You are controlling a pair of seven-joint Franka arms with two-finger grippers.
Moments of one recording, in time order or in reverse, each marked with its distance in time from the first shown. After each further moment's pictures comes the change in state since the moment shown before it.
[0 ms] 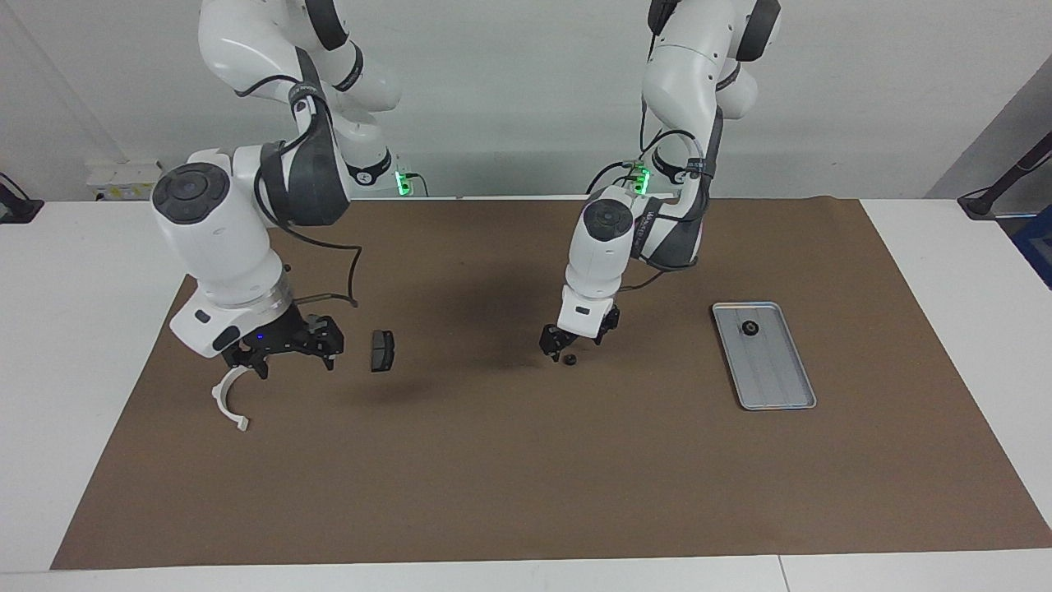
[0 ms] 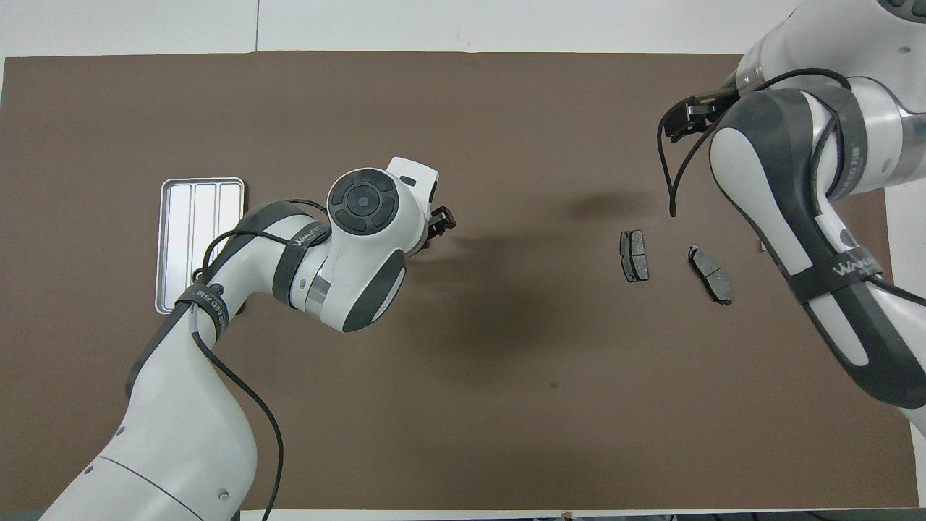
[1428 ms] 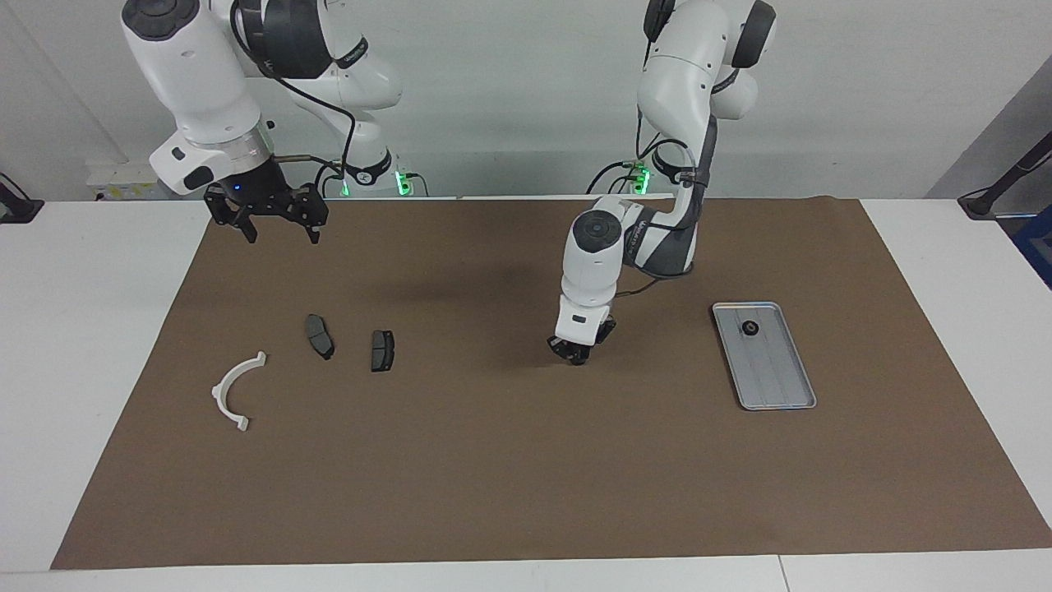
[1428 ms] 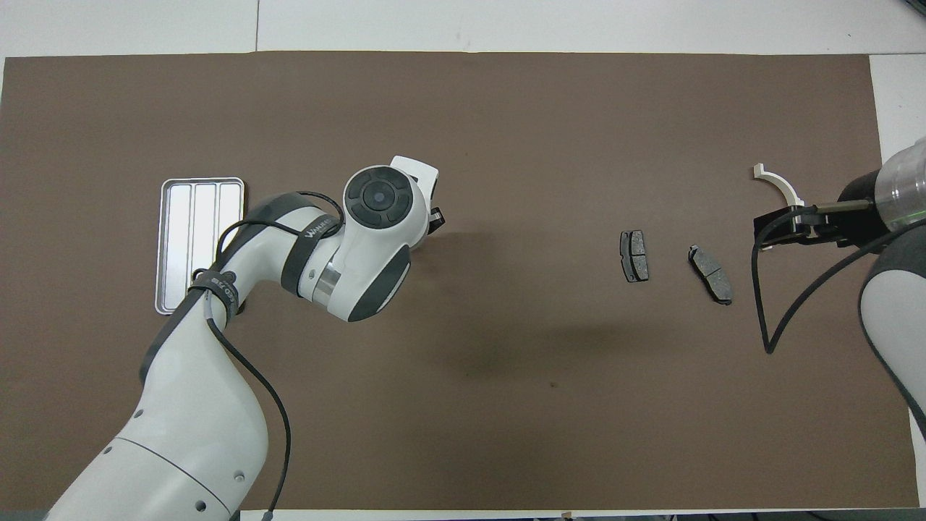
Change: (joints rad) left arm 0.005 0.037 0.028 0.079 0.060 -0.123 -0.024; right arm 0.133 -0.483 -0.212 -0.392 0.136 -0.170 0.078
